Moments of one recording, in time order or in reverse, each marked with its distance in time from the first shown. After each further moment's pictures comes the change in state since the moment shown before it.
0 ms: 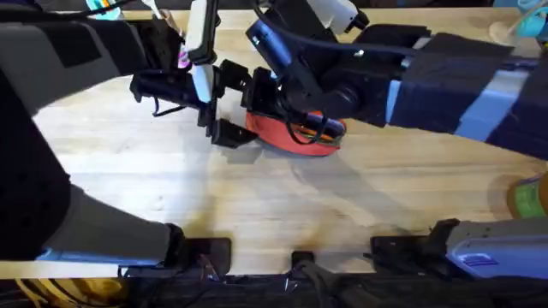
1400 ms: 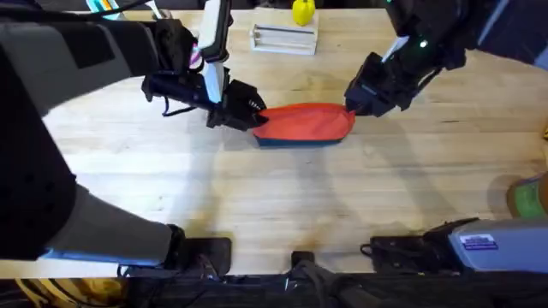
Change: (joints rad) left arm -0.057 0.007 0.000 0.020 0.013 -0.065; right arm -0.587 -0.025 0.002 -0.487 -0.165 -0.151
